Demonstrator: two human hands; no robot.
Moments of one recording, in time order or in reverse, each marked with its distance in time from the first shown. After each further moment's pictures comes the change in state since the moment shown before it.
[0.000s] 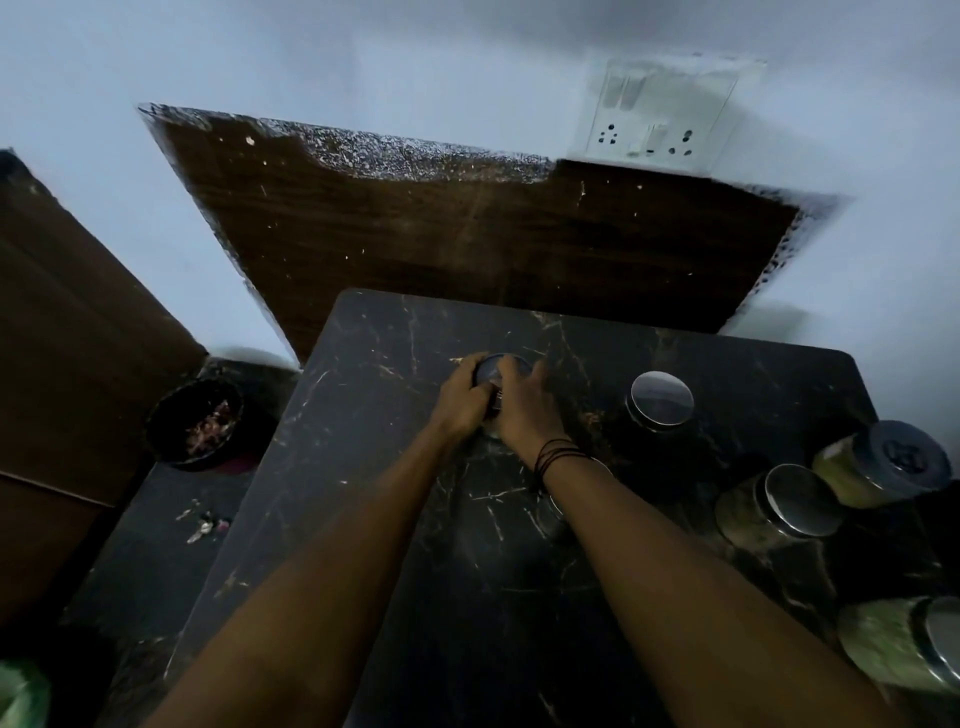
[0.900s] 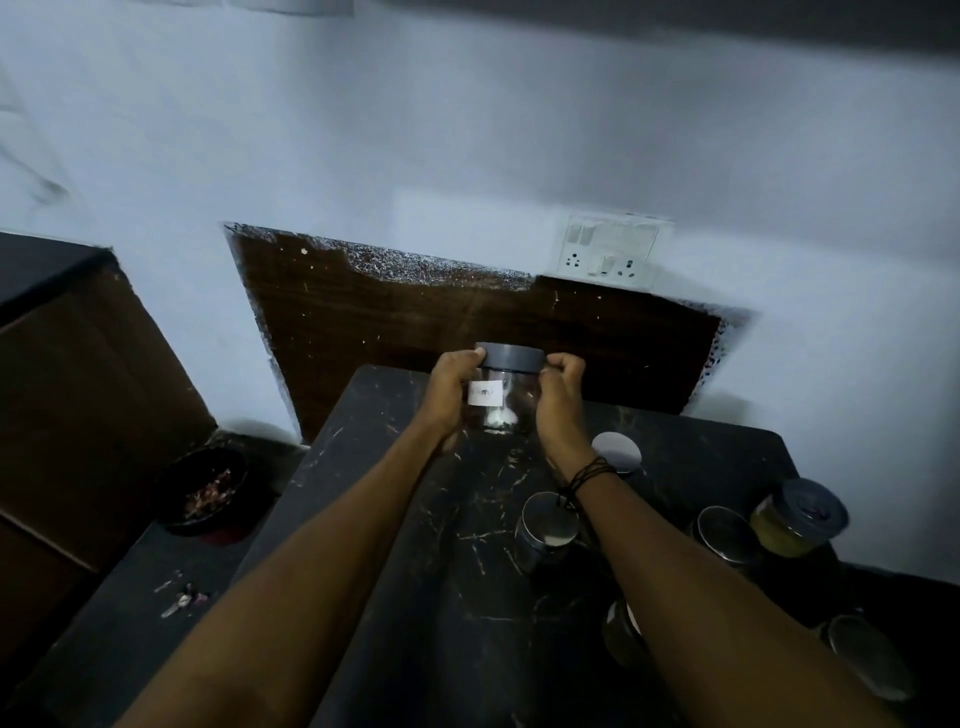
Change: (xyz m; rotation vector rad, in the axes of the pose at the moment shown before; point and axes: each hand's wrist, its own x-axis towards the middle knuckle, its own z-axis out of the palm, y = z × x) left_hand -0.079 0.137 -0.023 -0.708 0.044 0.070; right_hand -0.054 -0.022 -0.114 1.032 0.297 -0.084
